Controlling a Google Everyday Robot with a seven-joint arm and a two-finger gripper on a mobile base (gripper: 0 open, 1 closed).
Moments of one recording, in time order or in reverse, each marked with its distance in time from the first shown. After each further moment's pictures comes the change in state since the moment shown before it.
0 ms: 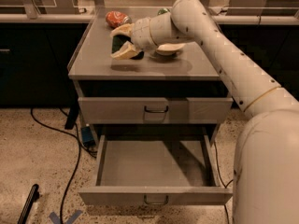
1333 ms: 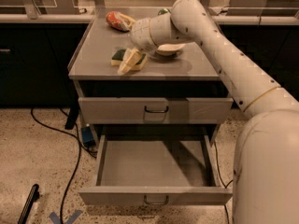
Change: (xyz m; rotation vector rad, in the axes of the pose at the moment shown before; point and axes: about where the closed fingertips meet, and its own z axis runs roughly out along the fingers) arm 0.000 0.000 0.000 0.000 0.000 0.000
